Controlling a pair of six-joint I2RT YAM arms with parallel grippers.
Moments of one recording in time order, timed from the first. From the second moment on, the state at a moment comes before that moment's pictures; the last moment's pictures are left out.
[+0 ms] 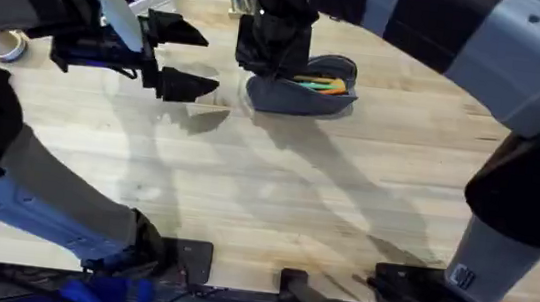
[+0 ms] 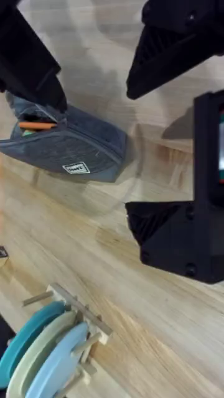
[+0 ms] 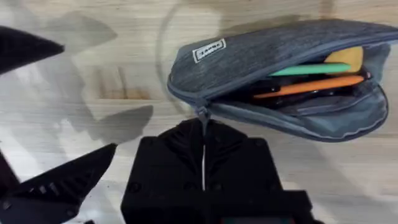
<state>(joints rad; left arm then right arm) 0.39 1.81 1.15 -0.96 1.19 1.54 0.82 2.08 1.98 -1.19 0.18 0.85</state>
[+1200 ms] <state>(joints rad) 0.24 2.04 1.15 -0.76 1.34 1.54 0.82 2.08 1.98 -1.19 0.18 0.85</state>
